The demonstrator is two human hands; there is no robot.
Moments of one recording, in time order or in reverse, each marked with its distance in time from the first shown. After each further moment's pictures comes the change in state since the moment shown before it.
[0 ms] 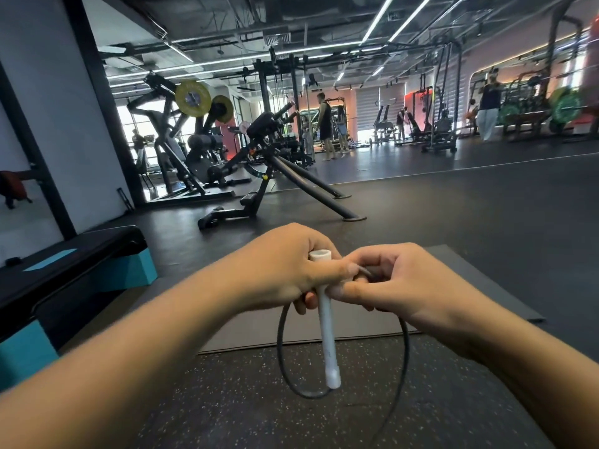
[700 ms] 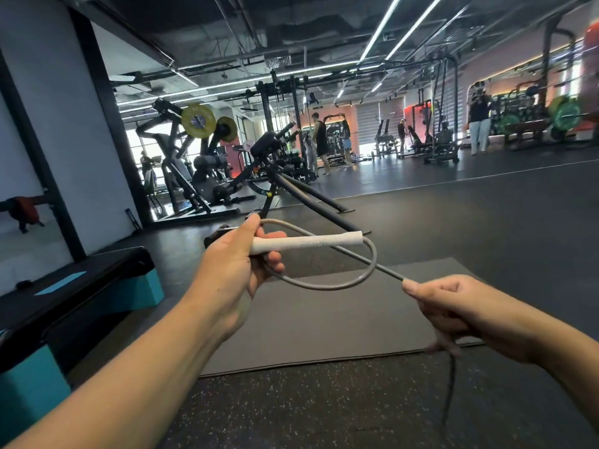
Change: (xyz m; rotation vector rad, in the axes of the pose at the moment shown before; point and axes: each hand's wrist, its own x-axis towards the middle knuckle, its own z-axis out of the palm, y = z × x) left_hand 0.003 -0.020 -0.021 -1.086 0.673 -0.041; right_hand -0.010 0.054 -0.073 0.034 -0.061 0.297
